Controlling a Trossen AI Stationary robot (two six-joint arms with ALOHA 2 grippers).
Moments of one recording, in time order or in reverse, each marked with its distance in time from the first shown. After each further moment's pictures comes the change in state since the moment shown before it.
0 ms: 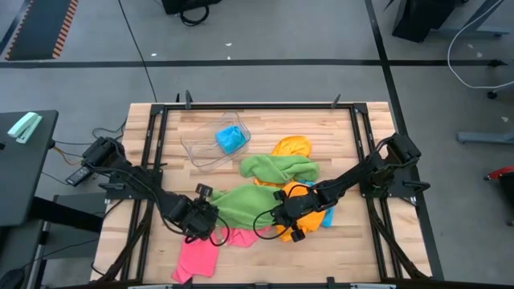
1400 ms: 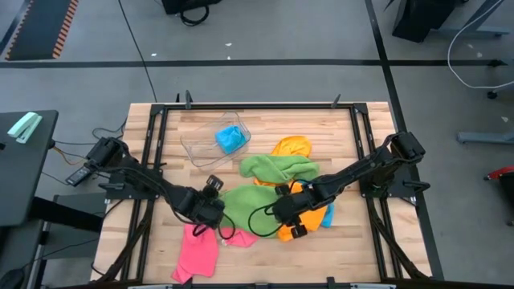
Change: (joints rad) left arm 0.113 0.031 -0.045 0.061 -0.183 0.468; right arm -0.015 -0.049 0.225 -0.482 0.043 0.004
